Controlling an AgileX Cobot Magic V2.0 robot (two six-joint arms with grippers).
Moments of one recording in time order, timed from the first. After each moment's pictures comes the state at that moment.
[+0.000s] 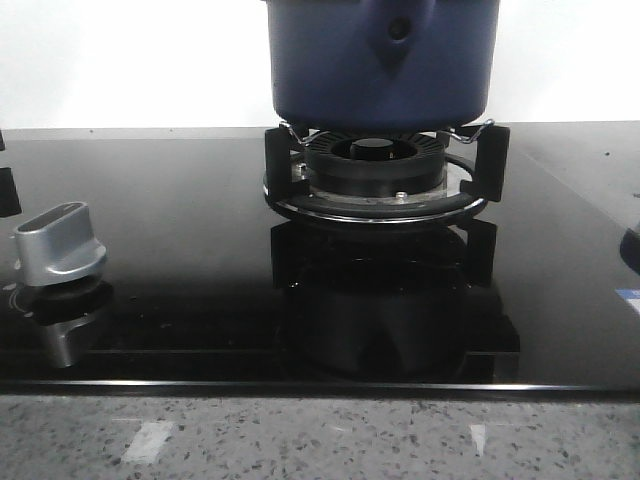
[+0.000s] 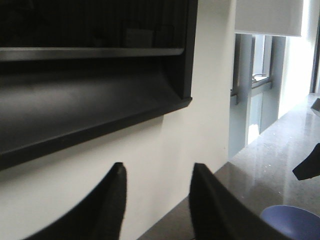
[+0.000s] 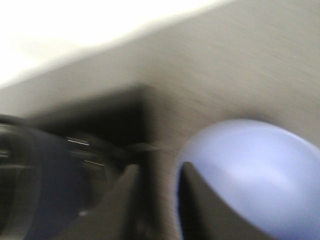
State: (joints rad) left arm 0.06 1.40 -1.50 -1.62 0.98 1.50; right arm -0.41 1.28 -1.37 0.70 1.00 -0.32
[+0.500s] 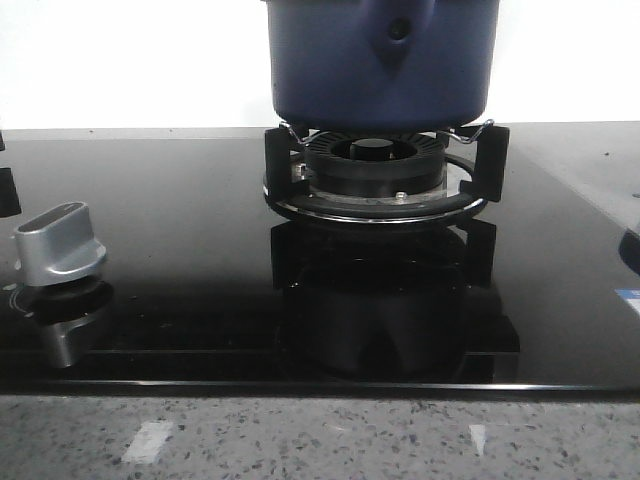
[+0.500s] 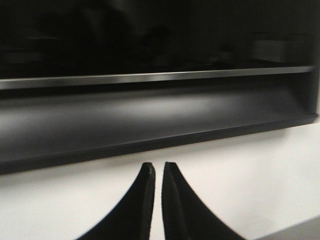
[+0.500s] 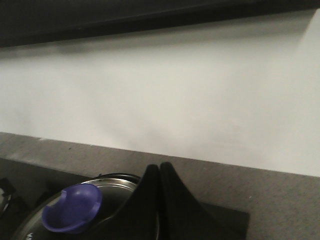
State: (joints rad) left arm 0.15 1.05 -1.23 -1.49 0.54 1.43; right arm -0.10 1.08 -1.19 1.00 0.52 -0.80
